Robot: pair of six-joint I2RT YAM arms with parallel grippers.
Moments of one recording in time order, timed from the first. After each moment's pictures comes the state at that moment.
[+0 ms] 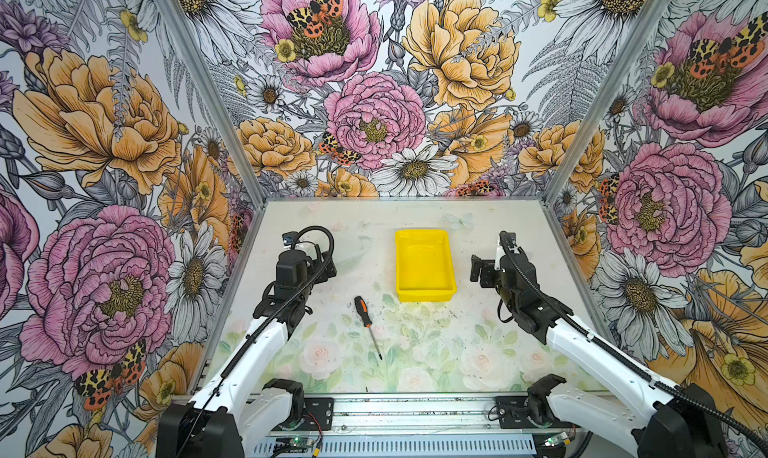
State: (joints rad) left arm -0.17 1.00 0.63 -0.11 -0.16 -0.36; right arm 0.47 1.04 0.65 -0.11 0.36 0.21
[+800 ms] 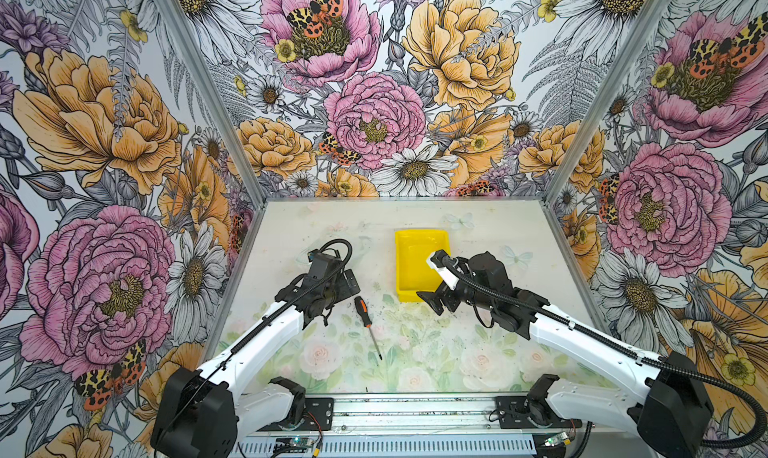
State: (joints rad) left arm -0.42 1.15 0.74 -0.51 -0.14 -0.76; right arm 0.70 1.15 0.77 -0.14 -0.21 -0.19
